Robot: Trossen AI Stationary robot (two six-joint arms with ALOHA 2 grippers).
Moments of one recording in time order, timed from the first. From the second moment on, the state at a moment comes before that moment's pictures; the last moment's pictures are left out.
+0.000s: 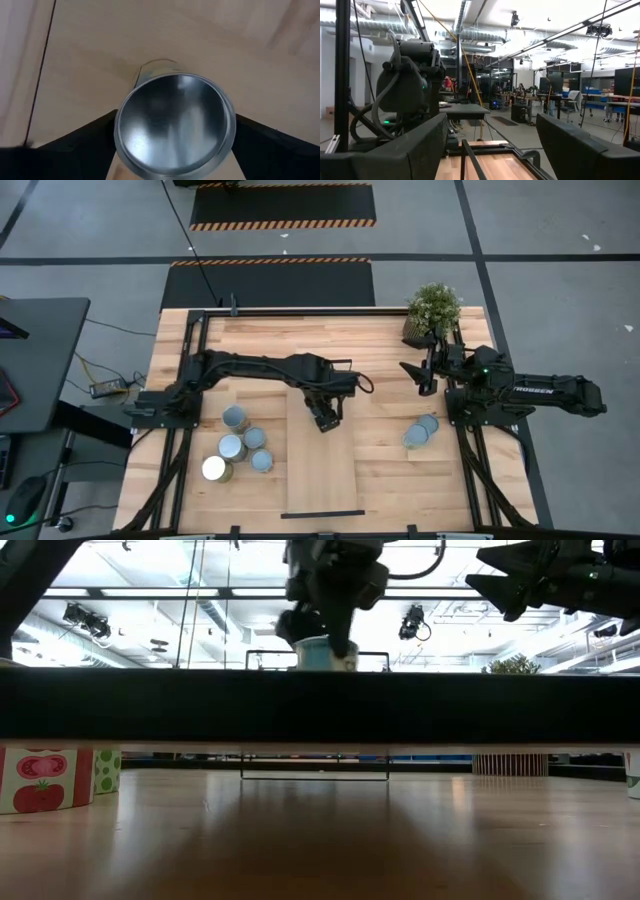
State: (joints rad) left arm -0.04 2.14 2.02 -1.25 0.04 -0.42; right arm -0.27 0.41 0.12 0.65 -0.09 -0.04
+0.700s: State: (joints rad) left arm -0.04 2.14 2.02 -1.24 0.02 -0.35; right arm -0.27 0.41 0.12 0.64 -0.09 -0.04
